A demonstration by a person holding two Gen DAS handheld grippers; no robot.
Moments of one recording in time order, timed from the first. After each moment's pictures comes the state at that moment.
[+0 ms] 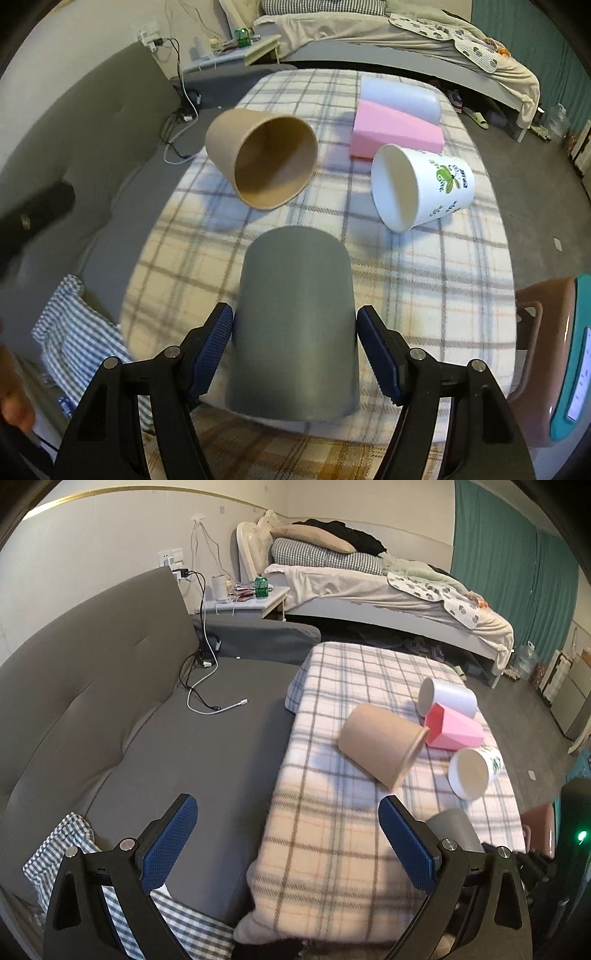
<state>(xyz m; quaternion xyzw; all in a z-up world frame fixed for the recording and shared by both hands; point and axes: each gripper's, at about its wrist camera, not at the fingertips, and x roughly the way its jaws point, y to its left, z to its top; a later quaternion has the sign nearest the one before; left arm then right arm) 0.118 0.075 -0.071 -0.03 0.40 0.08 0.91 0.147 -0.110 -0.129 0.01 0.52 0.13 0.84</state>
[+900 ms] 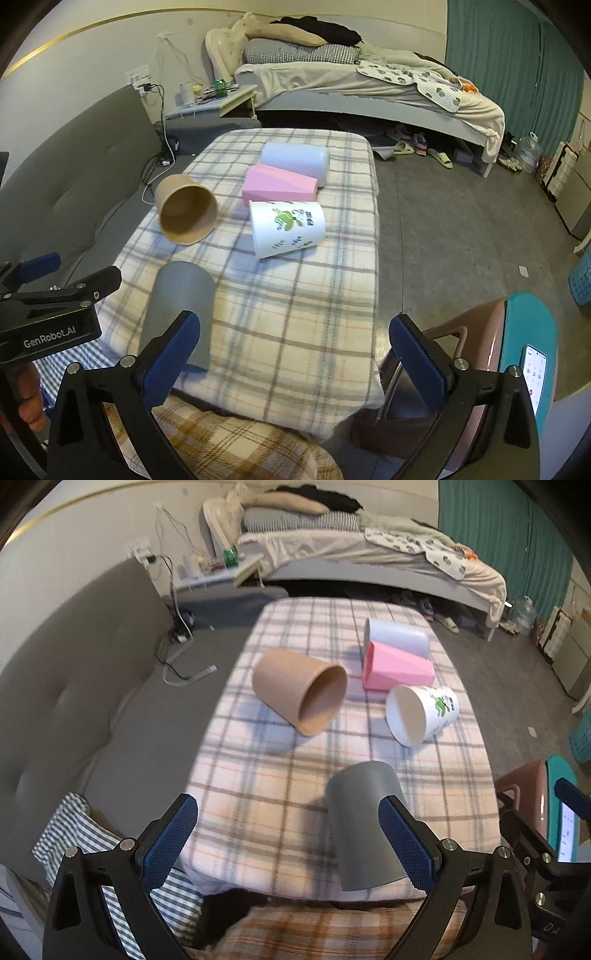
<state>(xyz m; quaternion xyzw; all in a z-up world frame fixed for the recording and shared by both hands) 0.120 -0.041 -0.085 0.01 0.48 0.07 0.87 0.115 -0.233 -0.077 -0.01 0.45 0.10 0.89</state>
